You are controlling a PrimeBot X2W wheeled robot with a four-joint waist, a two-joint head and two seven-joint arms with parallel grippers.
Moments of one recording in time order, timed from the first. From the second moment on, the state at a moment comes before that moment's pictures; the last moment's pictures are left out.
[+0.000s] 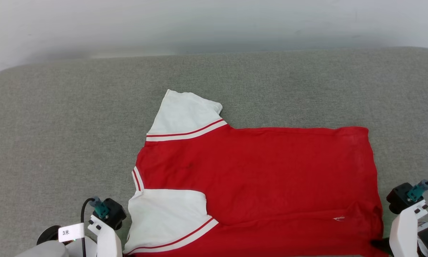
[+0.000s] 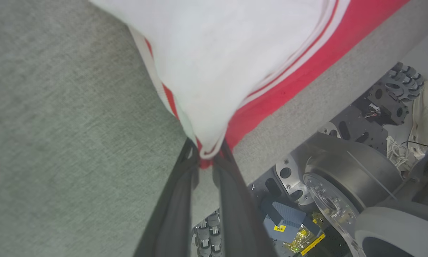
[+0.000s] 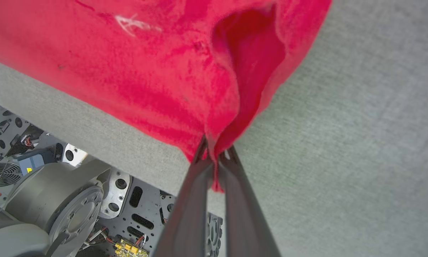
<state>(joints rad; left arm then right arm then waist) -0.49 0.93 -1.17 0.04 -1.12 -0.03 0.49 -0.21 -0.83 0.60 0.14 0.91 0.13 0.70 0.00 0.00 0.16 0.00</state>
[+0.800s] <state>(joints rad) -0.84 0.97 -0.94 -0.02 -0.89 0.11 0.30 -0.20 -0.50 0.14 -0.04 0.47 0.13 0.11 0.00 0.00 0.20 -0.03</state>
